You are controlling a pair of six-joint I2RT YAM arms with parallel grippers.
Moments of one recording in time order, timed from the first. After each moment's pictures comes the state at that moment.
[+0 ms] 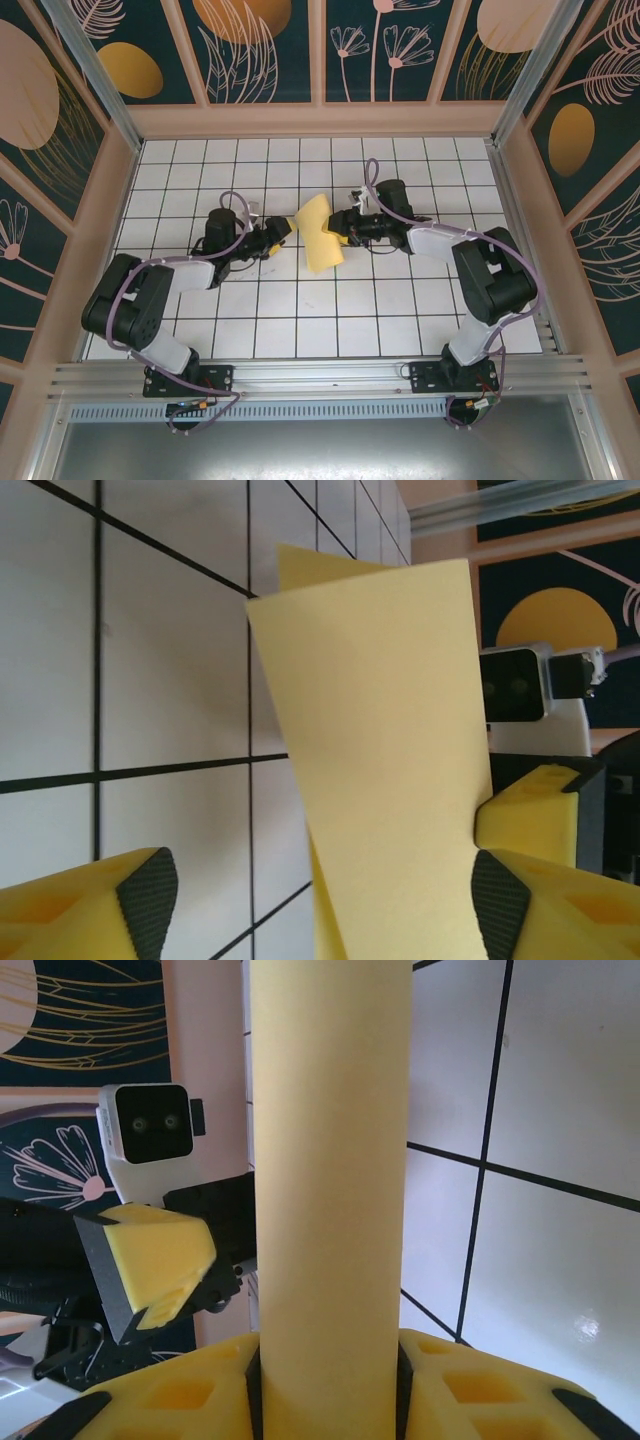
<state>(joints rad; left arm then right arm) -0.34 1.60 0.55 0.62 0.68 -1.09 0.44 1.72 0.90 0.20 -0.90 0.94</state>
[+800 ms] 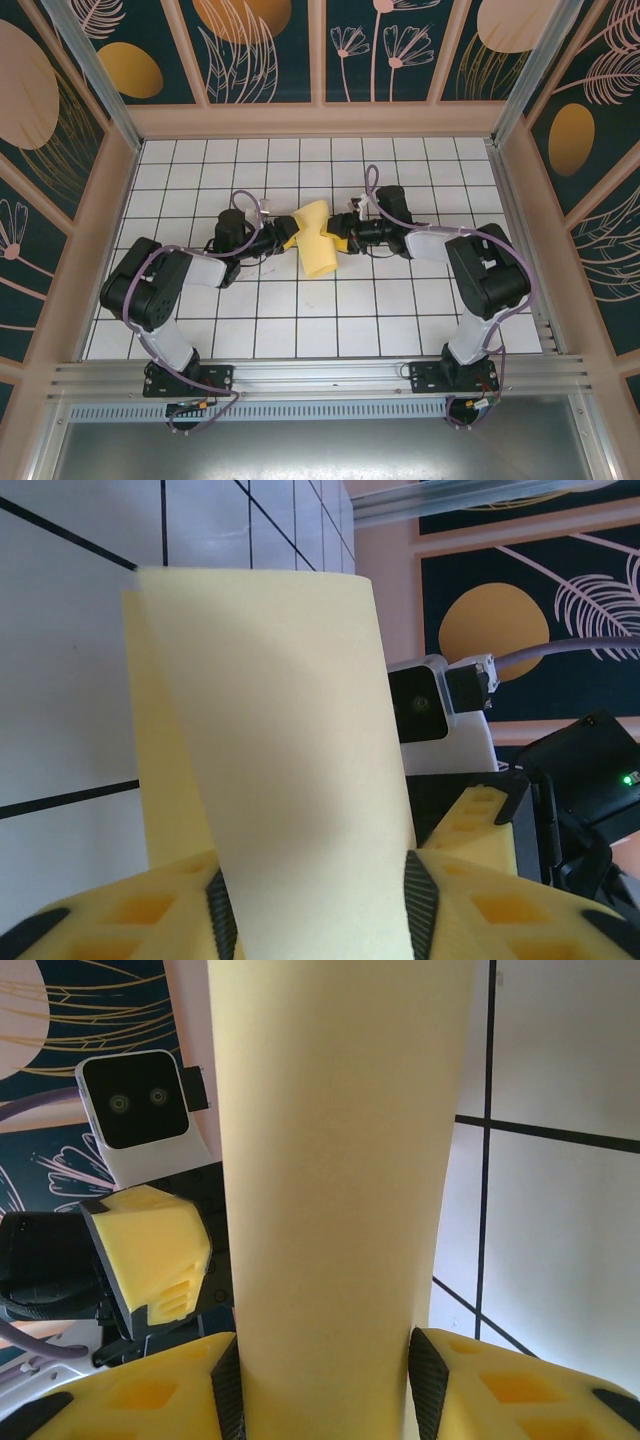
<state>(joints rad) -0.39 1.73 0.57 0.87 0.70 -1.23 0.44 1.77 0.85 0.32 -0.96 1.08</state>
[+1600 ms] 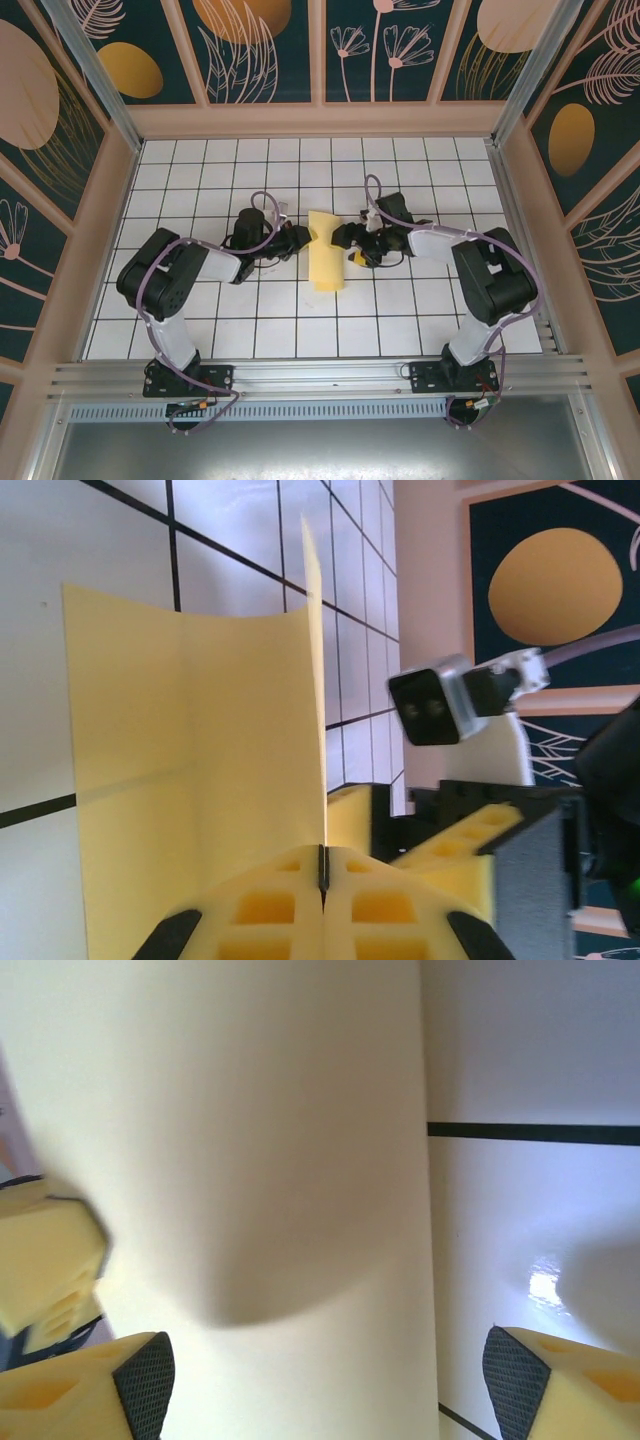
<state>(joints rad) -0.48 1.83 0.67 0.78 0.66 -1.14 0.44 1.71 0.87 -0.12 -0.69 0.77</state>
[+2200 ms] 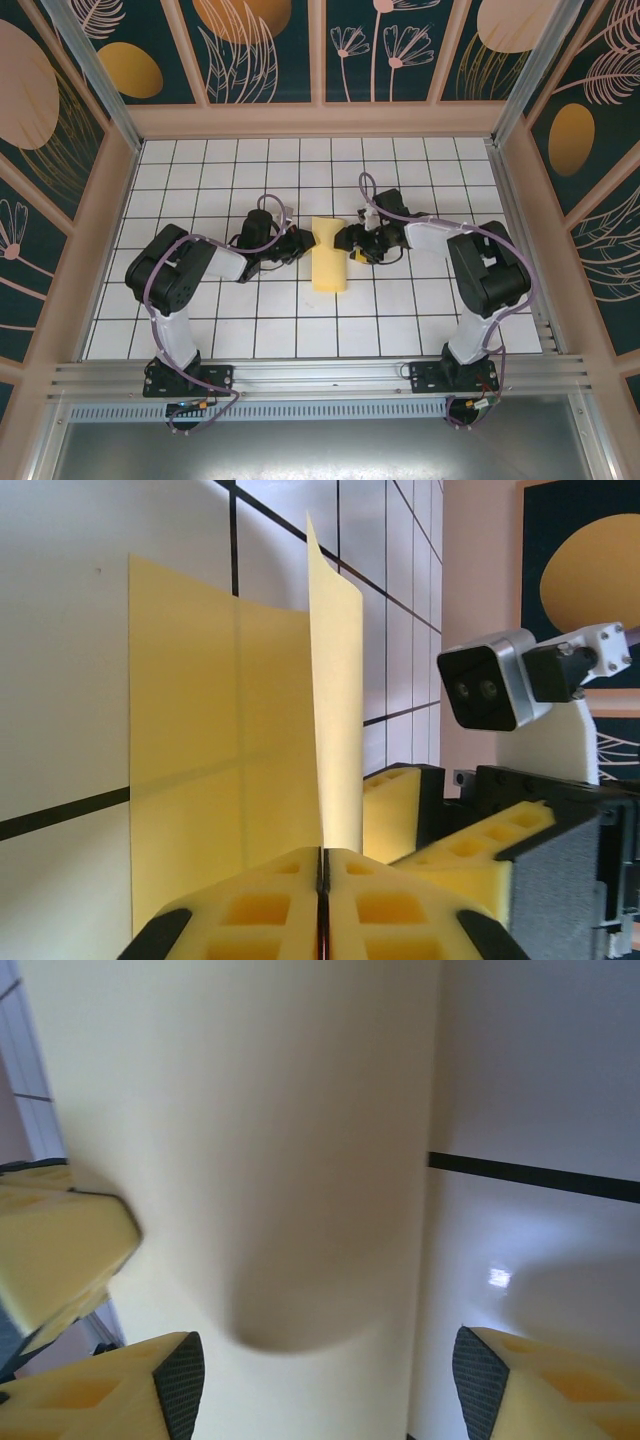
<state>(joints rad) -0.51 1.88 0.70 0.71 0.63 -1.12 0.43 1.78 0.96 -0.25 -0.66 0.62</state>
